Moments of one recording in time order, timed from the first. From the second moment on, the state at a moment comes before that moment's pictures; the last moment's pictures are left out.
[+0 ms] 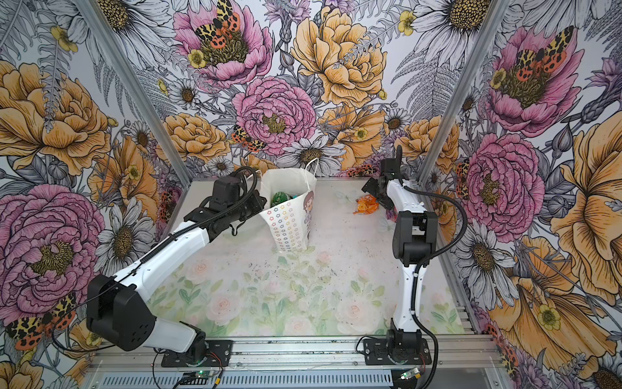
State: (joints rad) left arm -0.40 1.45 1.25 -0.34 0.08 -0.77; right arm -0.05 2.24 1.97 -0.79 -0.08 0.64
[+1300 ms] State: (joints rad) left arm -0.40 1.45 1.25 -0.34 0.08 -0.77; right arm -0.01 2.32 1.96 -0.76 -0.15 0.57
